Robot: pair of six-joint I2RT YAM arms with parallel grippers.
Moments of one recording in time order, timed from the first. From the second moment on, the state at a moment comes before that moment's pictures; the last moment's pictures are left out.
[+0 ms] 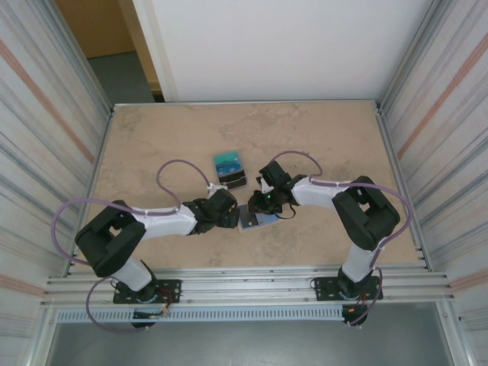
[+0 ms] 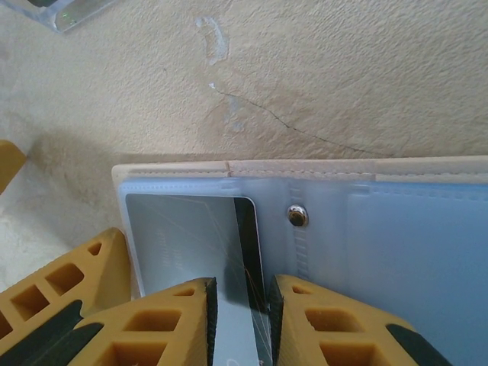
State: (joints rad) left arm -0.85 1.56 0.69 -0.20 -0.34 -0.57; right arm 0.67 1.76 0.94 -0.28 -0.36 0.68
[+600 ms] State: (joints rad) left arm -0.85 1.56 0.72 -0.29 -0.38 -0.60; right arm 0.63 1.75 0.83 -0.08 -0.57 0.73
